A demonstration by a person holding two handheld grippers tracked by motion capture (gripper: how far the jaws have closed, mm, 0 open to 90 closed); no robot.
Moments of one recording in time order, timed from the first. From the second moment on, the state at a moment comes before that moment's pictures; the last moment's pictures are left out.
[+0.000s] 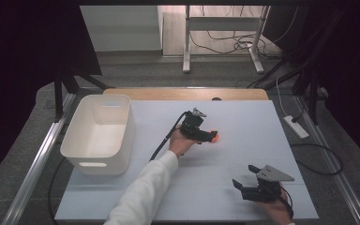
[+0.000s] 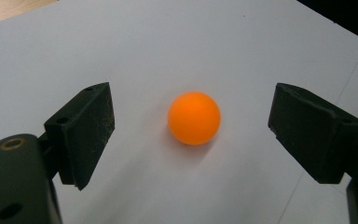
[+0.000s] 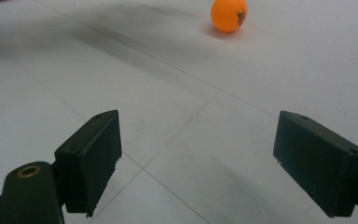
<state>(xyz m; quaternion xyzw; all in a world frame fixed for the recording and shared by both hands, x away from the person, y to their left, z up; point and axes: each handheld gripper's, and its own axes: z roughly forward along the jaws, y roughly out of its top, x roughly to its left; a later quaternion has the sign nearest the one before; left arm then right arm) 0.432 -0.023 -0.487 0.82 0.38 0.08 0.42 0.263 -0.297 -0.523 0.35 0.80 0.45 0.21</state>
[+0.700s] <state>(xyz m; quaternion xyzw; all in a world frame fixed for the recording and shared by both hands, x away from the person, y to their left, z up) 0.447 -0.033 -0.502 0.83 0.39 0.08 0.39 0.264 -0.297 -0.523 0.35 0.80 0.45 0.21</state>
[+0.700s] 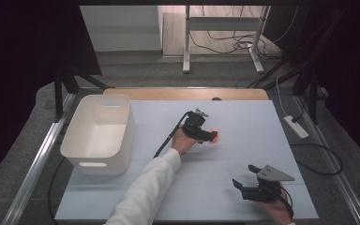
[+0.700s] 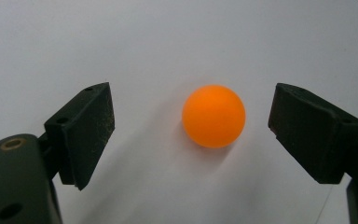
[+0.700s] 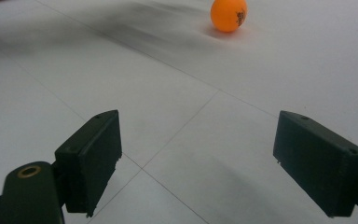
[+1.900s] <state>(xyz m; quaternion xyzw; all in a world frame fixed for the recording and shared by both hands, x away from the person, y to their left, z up) 0.454 -0.055 -0.517 0.85 0.36 0.05 0.37 0.265 -0.297 -0.523 0.35 0.80 0.44 0.21</state>
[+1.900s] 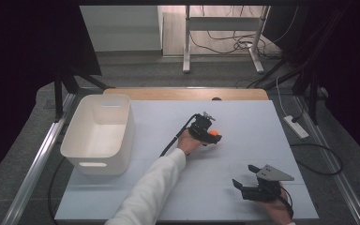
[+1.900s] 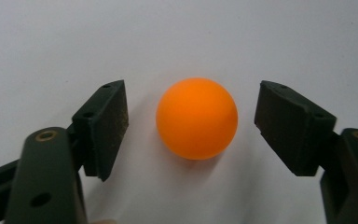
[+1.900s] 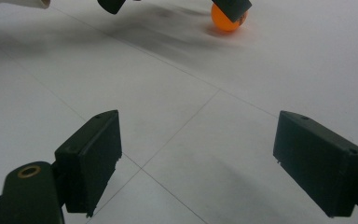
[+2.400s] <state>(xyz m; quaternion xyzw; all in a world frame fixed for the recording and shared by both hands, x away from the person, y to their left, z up) 0.451 -0.057 -0.516 0.86 0.34 0.06 0.37 0.265 -0.297 -0.523 0.35 0.80 0.44 0.21</state>
